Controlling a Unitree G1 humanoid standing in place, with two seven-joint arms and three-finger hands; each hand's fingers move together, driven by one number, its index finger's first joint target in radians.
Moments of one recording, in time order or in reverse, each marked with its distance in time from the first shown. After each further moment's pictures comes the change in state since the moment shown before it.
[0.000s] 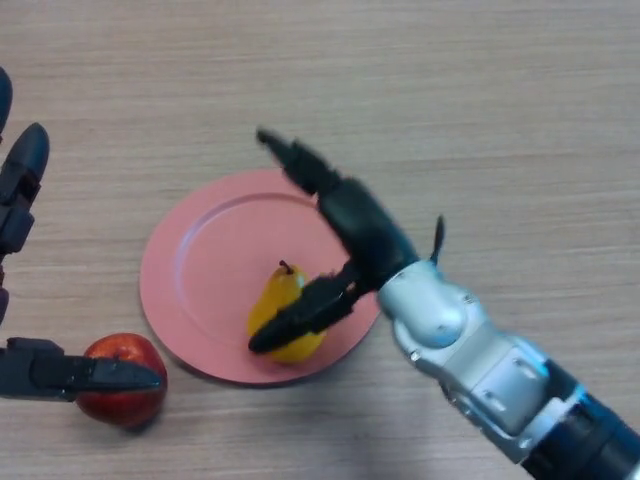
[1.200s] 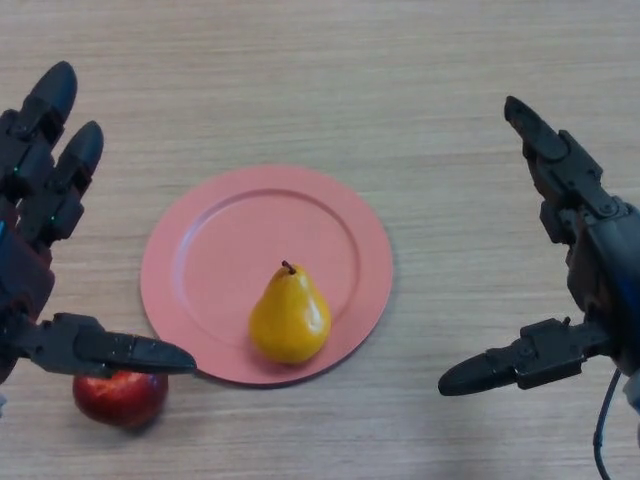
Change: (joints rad) left arm -0.082 0.044 -0.093 0.065 0.028 0.069 0.012; right arm 0.578 -0.006 -0.549 -0.769 -0.166 0.151 0.381
